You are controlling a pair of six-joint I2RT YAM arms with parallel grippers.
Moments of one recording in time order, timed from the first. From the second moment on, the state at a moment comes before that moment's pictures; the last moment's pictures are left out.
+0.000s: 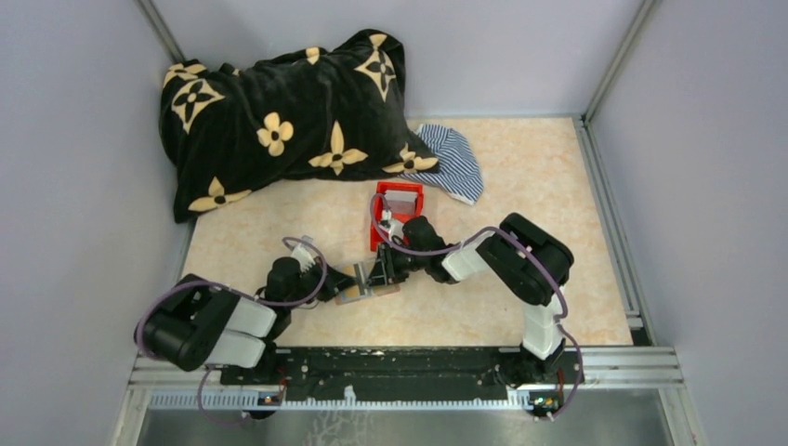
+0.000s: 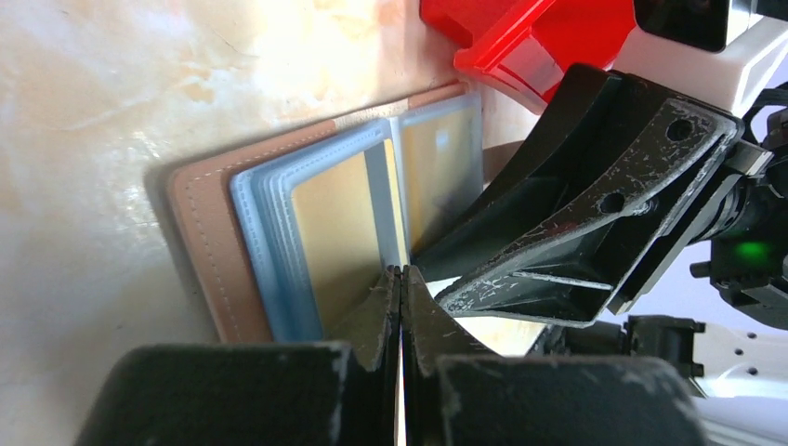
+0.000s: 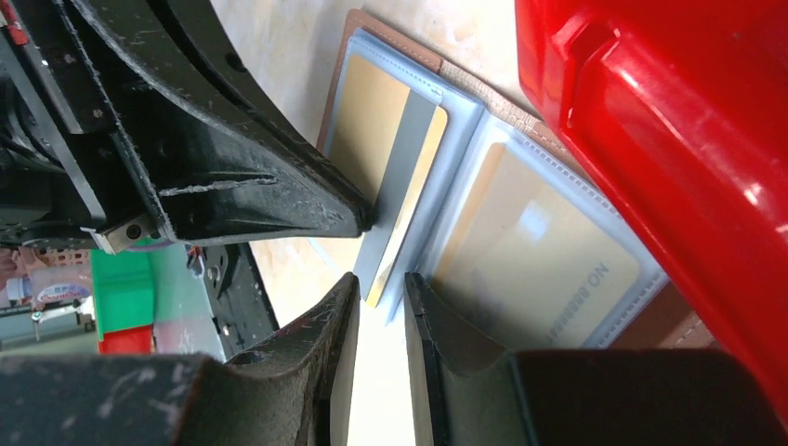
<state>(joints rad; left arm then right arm) -0.44 1.32 0.01 0.88 0.31 -0.99 0.81 1.90 0.77 0.54 -0.60 0.68</state>
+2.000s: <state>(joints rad) -0.45 1.58 0.02 1.14 0.47 -1.01 0.74 1.80 0.66 0.52 -0.59 0.69</state>
